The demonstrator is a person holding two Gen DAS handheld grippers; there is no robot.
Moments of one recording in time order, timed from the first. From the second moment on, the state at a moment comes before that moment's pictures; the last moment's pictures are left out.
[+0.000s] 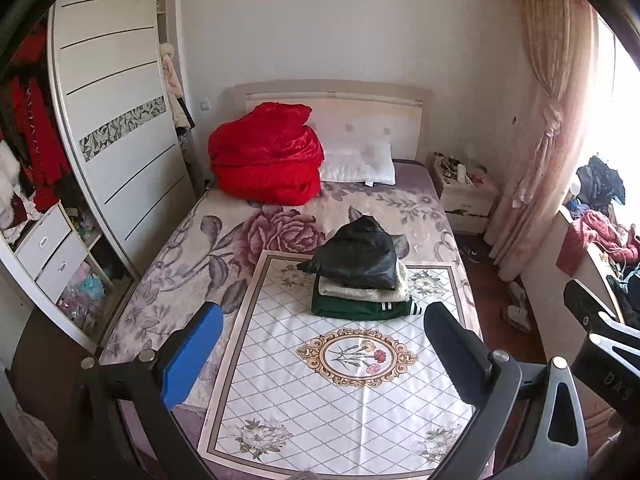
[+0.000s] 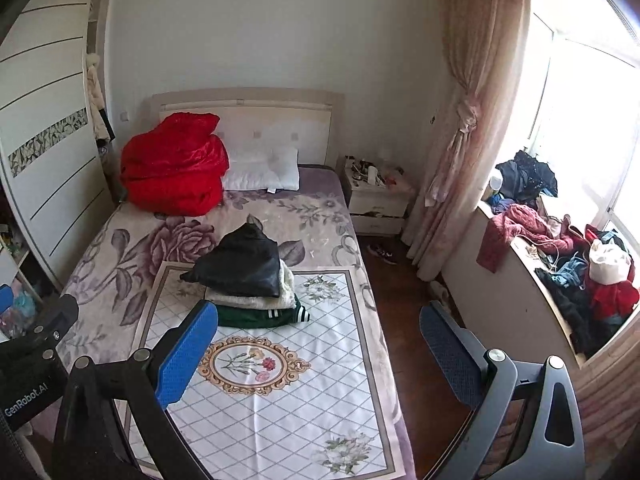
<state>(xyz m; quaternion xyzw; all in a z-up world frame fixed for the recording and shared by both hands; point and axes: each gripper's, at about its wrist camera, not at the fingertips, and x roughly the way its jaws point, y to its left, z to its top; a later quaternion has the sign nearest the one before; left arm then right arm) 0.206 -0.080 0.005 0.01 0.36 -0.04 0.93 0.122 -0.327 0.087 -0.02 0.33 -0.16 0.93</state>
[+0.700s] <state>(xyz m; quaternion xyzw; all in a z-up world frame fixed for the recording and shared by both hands) 0.205 -0.076 0.008 0.01 0.36 -0.04 0.93 0.120 -0.319 0.085 -0.02 0.34 -0.14 0.93</state>
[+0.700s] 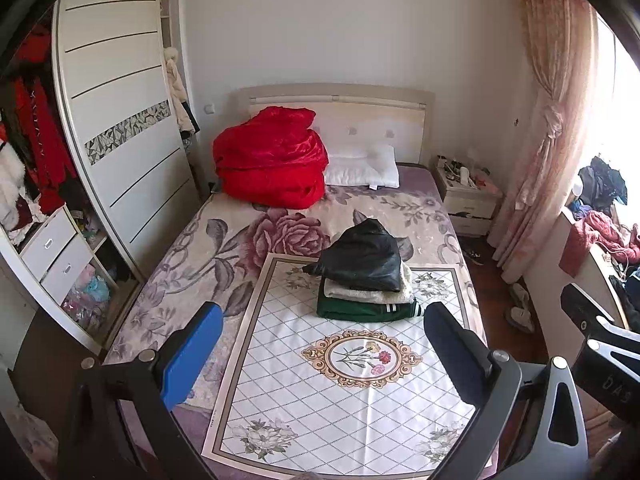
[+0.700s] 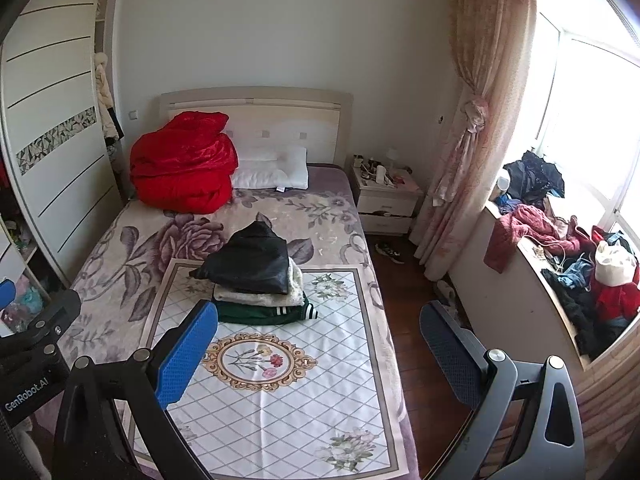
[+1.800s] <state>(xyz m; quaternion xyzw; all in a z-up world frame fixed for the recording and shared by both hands) 0.201 -0.072 0.015 0.02 0.35 -0.03 0.94 0.109 -0.314 0.082 -0.01 0.34 -0.14 0.93</state>
